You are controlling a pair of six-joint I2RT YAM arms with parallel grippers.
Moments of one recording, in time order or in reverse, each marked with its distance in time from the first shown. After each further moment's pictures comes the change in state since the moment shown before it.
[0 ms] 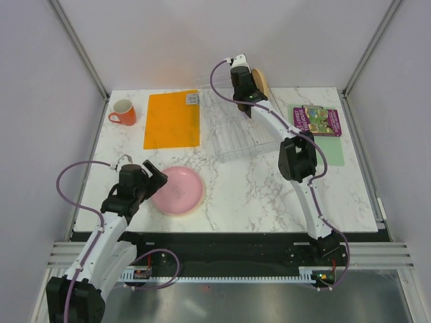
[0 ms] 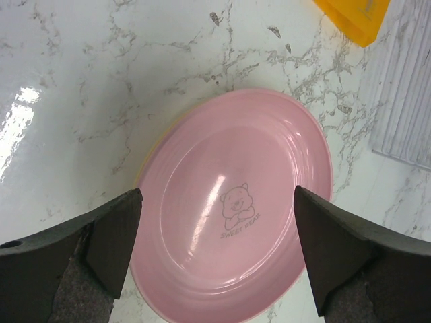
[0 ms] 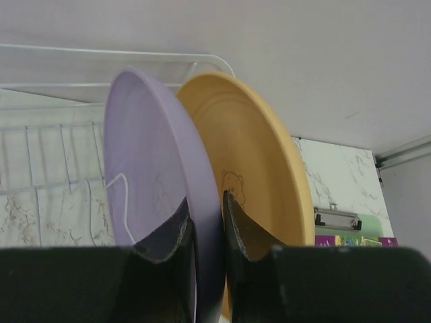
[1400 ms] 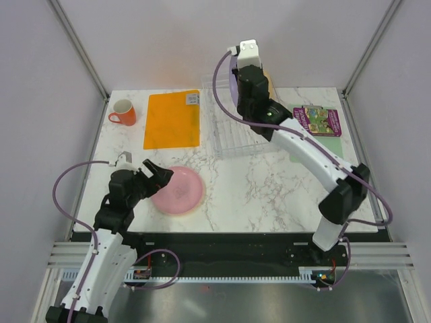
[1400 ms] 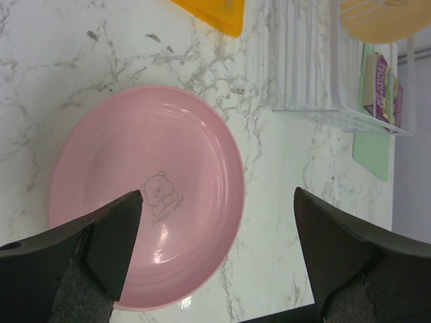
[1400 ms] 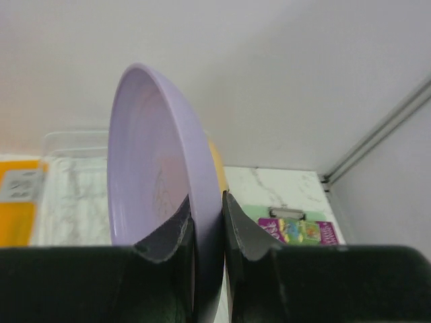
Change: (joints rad) left arm 0.000 -0.199 0.007 0.029 0.191 0.039; right arm 0.208 -0.624 -0.457 0.166 0.233 -0.068
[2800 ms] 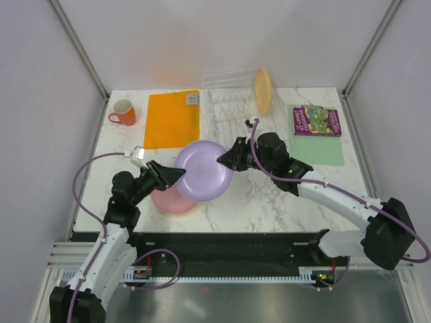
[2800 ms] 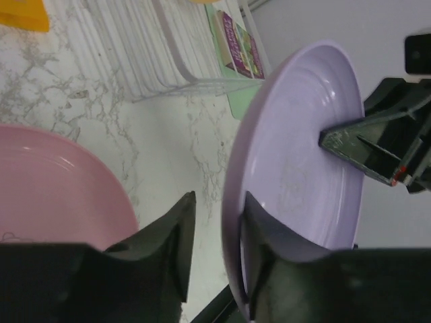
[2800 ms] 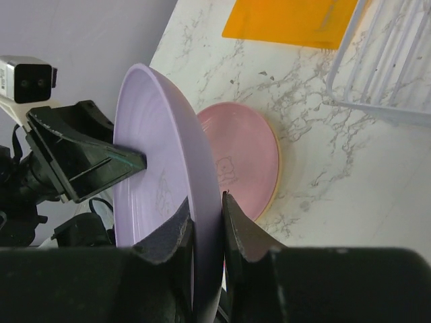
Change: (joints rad) left arm 0.000 0.092 -0.159 0.579 0.411 -0.100; right arm 0.068 -0.571 -0.953 0.082 -1.070 0.990
